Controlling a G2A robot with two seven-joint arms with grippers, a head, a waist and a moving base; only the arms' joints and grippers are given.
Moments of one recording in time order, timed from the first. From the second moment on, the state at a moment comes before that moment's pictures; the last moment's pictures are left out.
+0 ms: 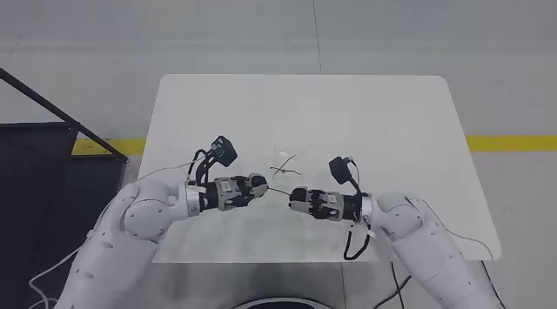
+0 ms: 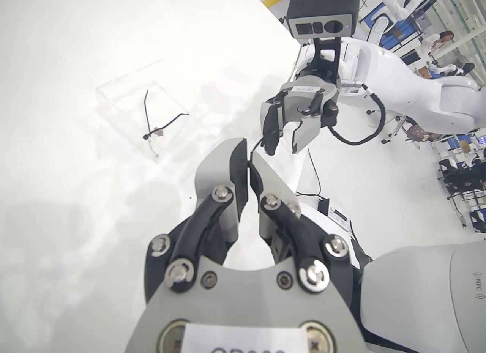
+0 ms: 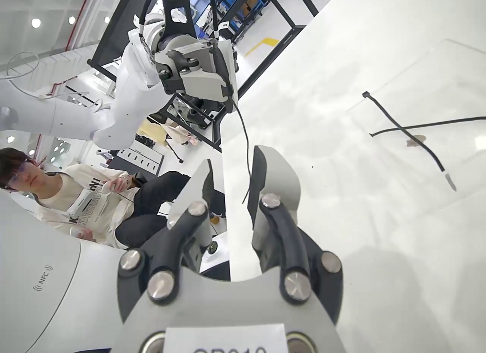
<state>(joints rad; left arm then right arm) 1.27 -1.03 -1.29 -1.74 0.37 -0.61 -0.81 -1.03 -1.14 0.96 -1.29 -0.07 -0.93 0.75</state>
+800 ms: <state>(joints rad) 1.24 -1.02 -1.25 -1.73 0.37 -0.60 -0.81 -1.00 -1.13 0.93 -1.27 -0.05 -0.90 0.74</state>
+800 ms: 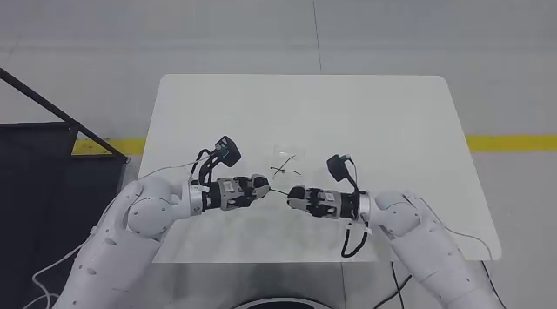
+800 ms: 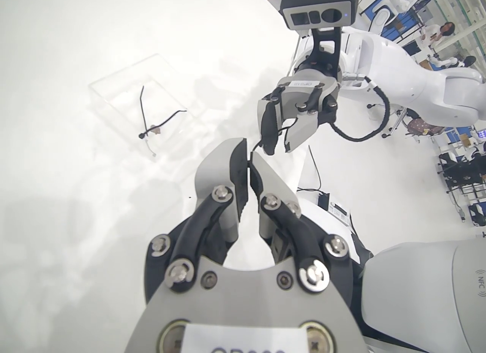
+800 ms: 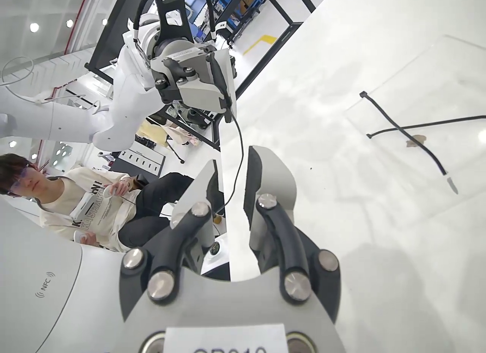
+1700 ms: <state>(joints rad) 1.24 -1.01 -1.24 -1.73 0.36 -0.60 -0.78 -0.99 -1.13 0.92 -1.26 -0.03 -0.88 0.73</state>
